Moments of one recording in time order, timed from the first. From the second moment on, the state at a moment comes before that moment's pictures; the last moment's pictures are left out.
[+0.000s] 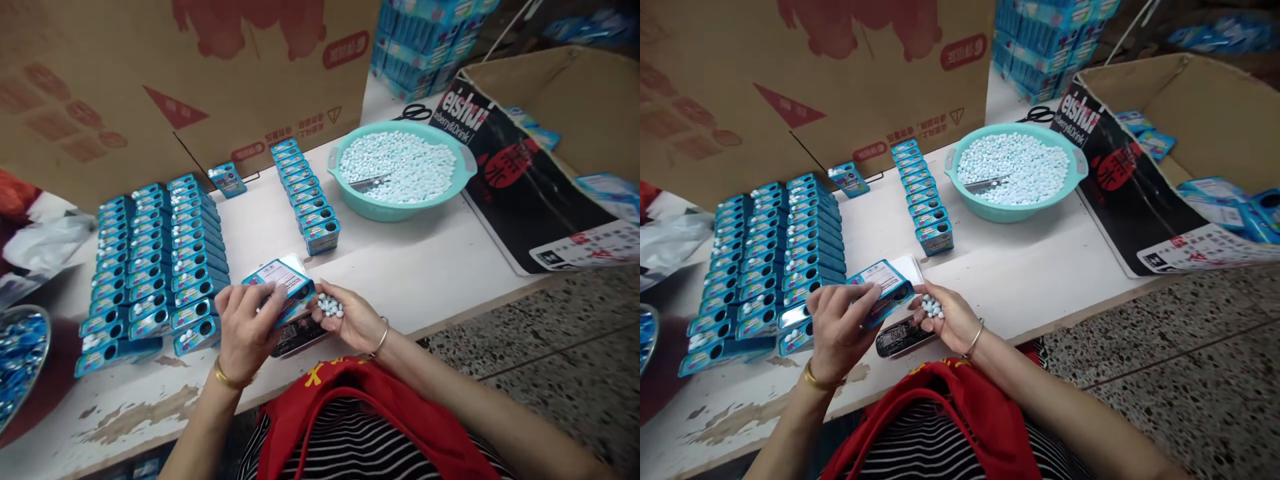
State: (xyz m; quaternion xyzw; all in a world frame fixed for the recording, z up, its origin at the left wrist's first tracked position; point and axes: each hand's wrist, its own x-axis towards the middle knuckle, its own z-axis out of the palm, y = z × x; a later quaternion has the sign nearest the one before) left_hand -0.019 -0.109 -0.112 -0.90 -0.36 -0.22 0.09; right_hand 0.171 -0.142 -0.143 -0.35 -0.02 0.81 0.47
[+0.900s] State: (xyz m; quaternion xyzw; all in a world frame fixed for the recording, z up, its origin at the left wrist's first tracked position) left_hand -0.043 -0.091 -0.132 -0.79 -0.48 -0.31 -0.22; right_hand 0.199 -0.166 -0.168 -0.40 -0.01 0.79 0.47
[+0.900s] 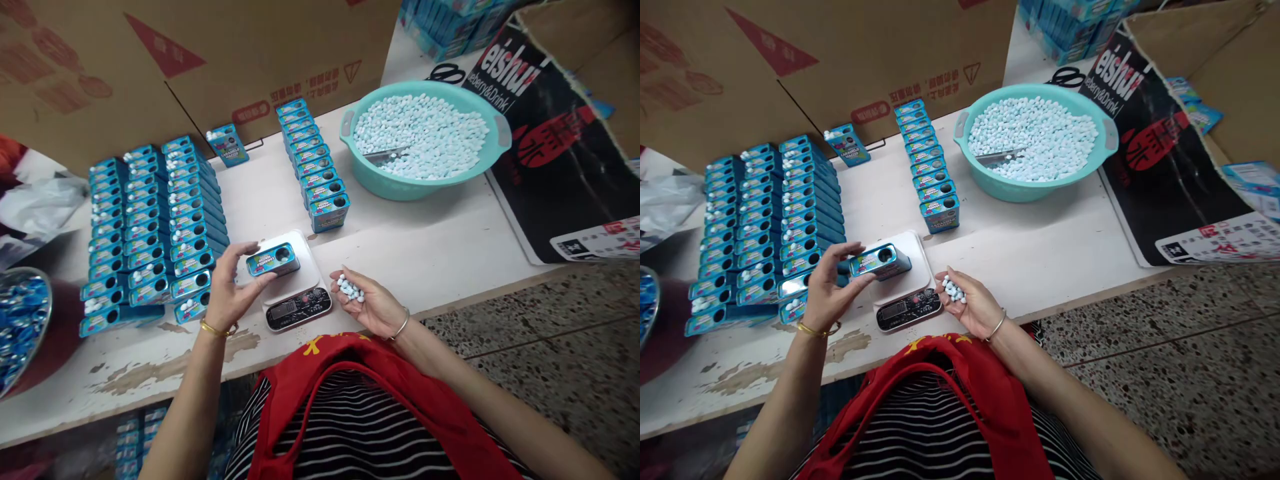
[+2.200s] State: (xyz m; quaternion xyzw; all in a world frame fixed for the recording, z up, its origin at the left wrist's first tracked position) left_hand -0.052 -0.091 -0.112 -0.83 -0.45 -0.28 -0.17; right_hand 0.161 -0.110 -0.113 -0.41 -0.27 0.75 0.45
